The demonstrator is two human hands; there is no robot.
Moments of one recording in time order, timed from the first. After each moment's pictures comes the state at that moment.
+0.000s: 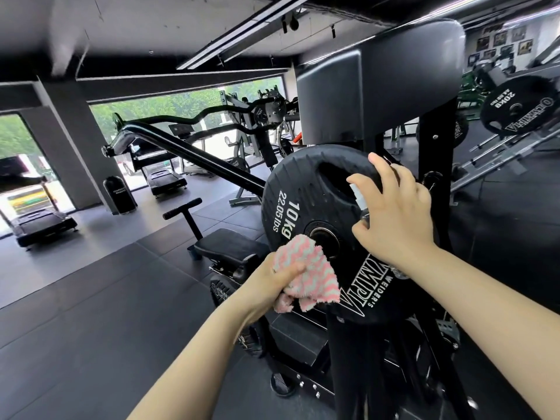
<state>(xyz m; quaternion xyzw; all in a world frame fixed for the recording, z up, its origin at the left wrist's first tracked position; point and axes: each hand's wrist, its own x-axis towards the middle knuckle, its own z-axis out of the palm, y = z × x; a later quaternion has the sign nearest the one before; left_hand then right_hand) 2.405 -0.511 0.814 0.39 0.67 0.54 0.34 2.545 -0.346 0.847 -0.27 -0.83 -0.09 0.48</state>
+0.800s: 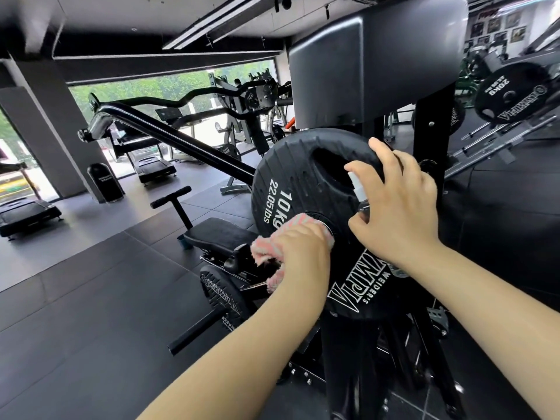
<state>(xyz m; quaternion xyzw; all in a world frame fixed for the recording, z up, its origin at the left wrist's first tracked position) 2.421 -0.426 0.807 0.38 0.90 0.16 -0.12 2.544 -0.348 0.847 -0.28 -0.83 -0.09 0.48</state>
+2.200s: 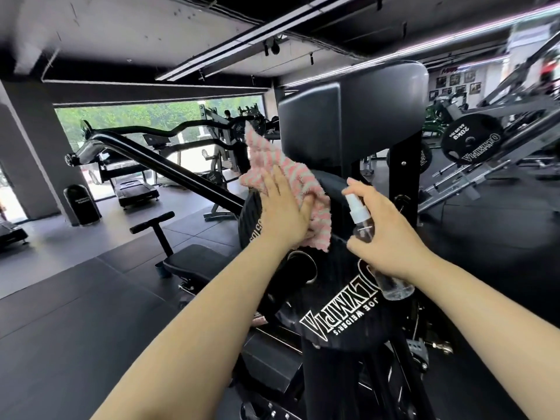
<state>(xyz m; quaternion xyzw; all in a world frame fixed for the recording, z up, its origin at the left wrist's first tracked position) 2.402 -0.396 0.890 0.48 0.78 0.38 -0.15 2.579 -0.337 0.875 -0.17 -0.87 0.19 0.43</state>
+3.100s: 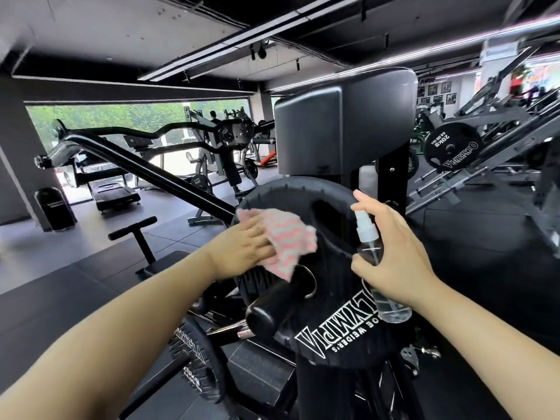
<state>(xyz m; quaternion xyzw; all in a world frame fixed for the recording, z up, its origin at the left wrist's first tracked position) 2.289 -0.417 0.871 0.77 0.45 -0.03 -0.45 2.574 -0.338 0.864 -0.20 -0.85 0.17 0.46</state>
